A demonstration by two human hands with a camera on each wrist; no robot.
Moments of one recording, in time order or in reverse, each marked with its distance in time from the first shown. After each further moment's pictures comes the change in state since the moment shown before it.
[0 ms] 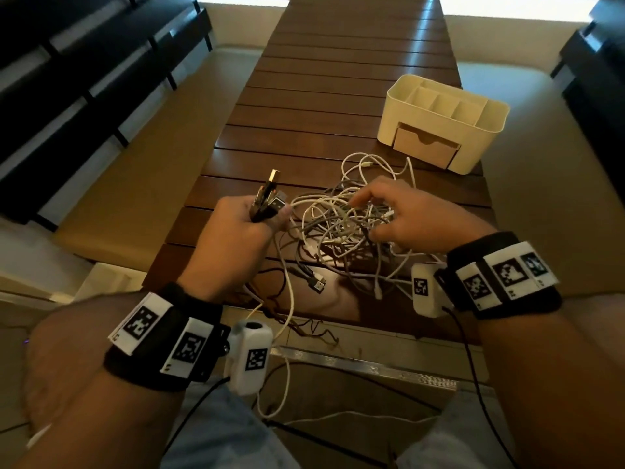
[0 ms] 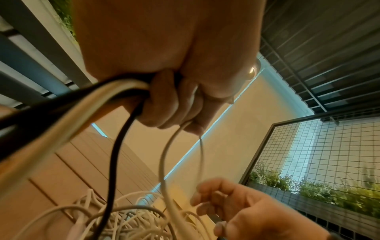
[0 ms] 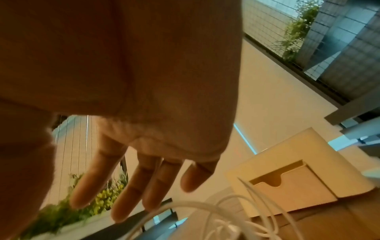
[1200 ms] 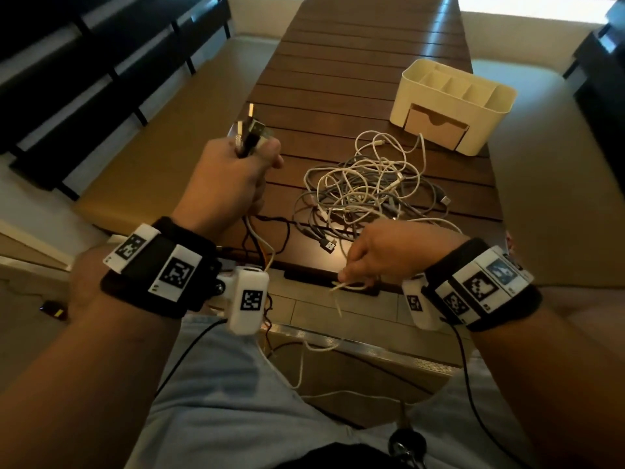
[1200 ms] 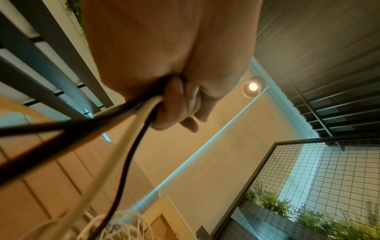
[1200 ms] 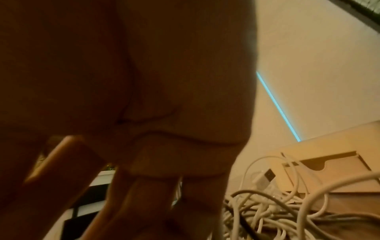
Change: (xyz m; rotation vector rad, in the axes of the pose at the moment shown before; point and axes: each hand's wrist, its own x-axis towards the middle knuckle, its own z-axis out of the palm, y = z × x) left_hand -0.029 0.010 -0.031 -0.297 0.015 0.000; right_hand -0.039 -0.033 0.071 -0.244 -0.405 0.042
